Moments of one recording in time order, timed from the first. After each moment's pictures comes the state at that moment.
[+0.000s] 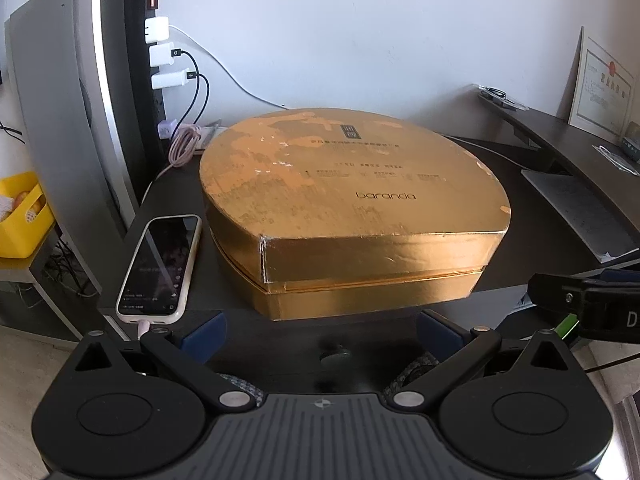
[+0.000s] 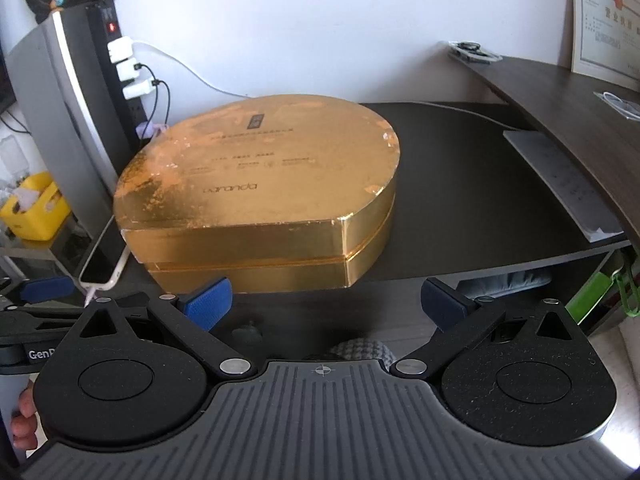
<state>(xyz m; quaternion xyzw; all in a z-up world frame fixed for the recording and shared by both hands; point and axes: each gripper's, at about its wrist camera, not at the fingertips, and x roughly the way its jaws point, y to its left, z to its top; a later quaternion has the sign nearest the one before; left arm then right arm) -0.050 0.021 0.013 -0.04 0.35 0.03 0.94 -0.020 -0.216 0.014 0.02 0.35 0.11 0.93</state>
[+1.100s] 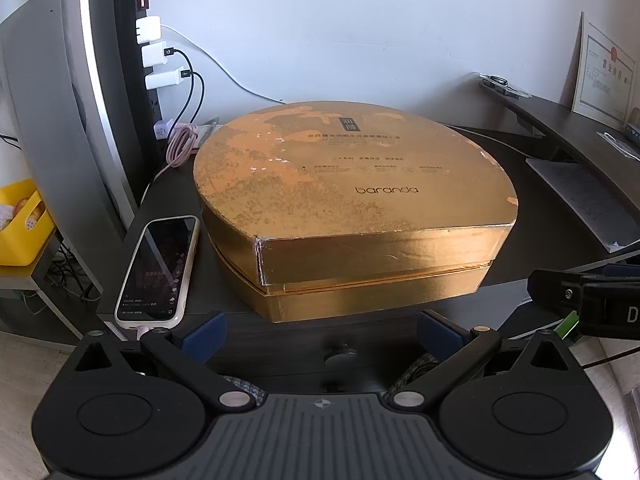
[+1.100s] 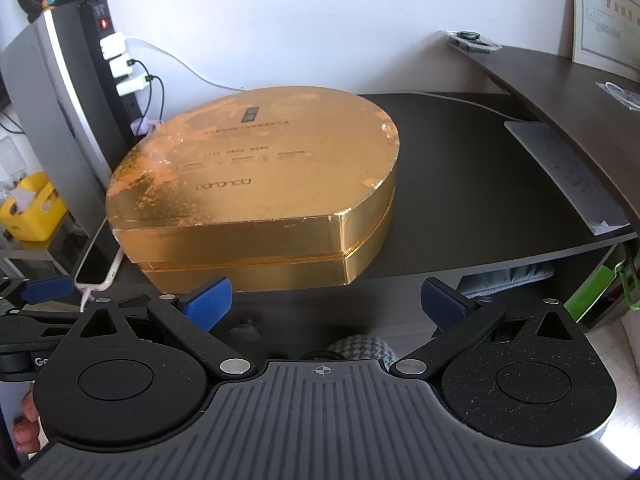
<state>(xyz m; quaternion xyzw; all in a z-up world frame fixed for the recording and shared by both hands) -0.040 0.016 0.009 -0.02 0.36 0.03 0.93 -0.009 -0.216 0.007 0.03 0.36 0.11 0.92</state>
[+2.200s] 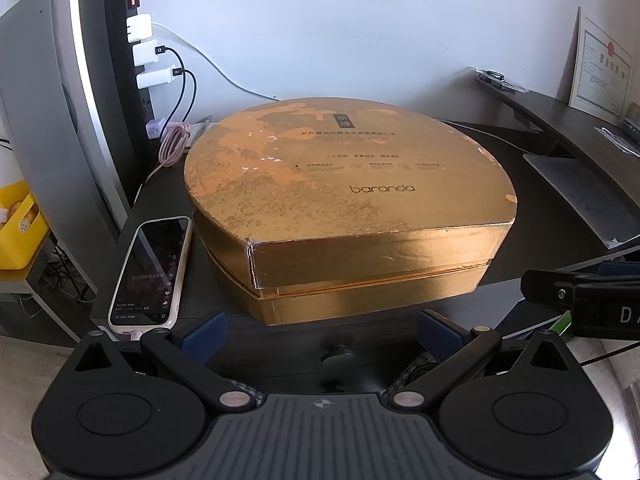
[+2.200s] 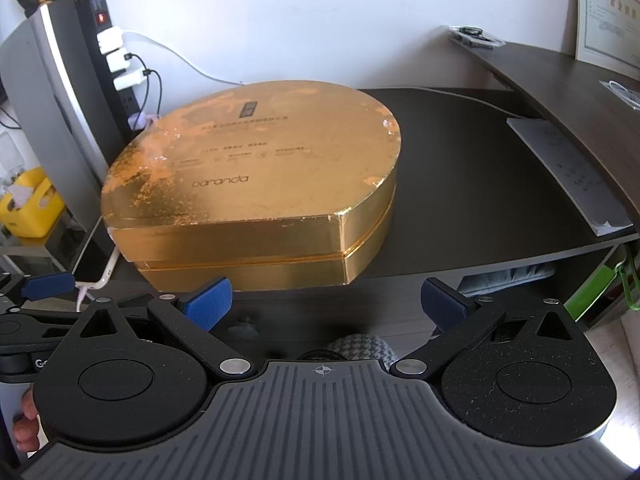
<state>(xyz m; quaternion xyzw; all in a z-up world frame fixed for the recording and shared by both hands) -0.033 0.018 0.007 -0.02 0.37 0.02 0.93 -0.002 -0.213 0.005 0.02 0.37 0.11 0.92</state>
